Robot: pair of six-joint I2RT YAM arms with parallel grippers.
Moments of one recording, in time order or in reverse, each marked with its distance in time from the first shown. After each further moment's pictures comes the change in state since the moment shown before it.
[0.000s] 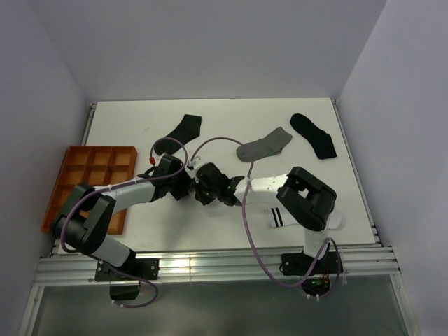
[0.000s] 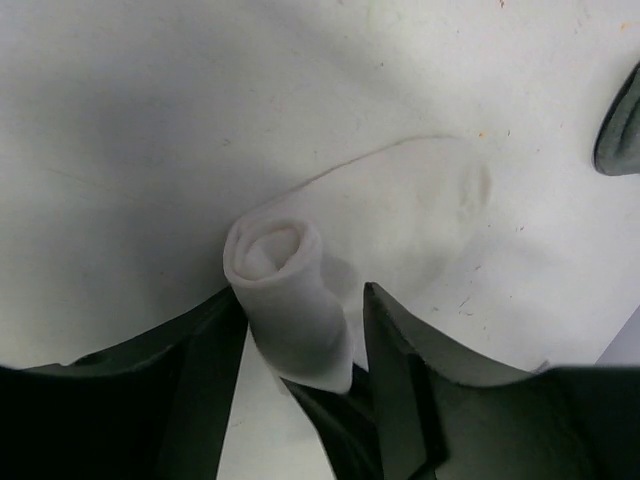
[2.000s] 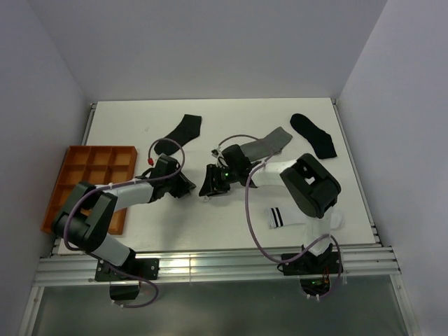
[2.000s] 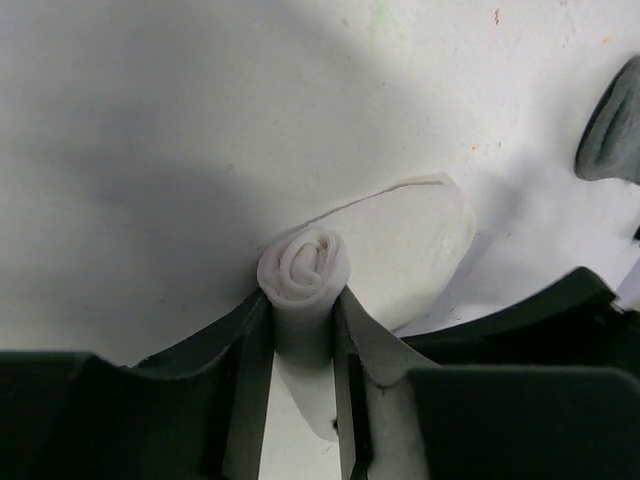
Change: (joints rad) left arm 0.040 0.004 -0.063 0.116 0.043 -0.014; right arm -0.309 0.070 -0.018 0.060 -0.683 0.424
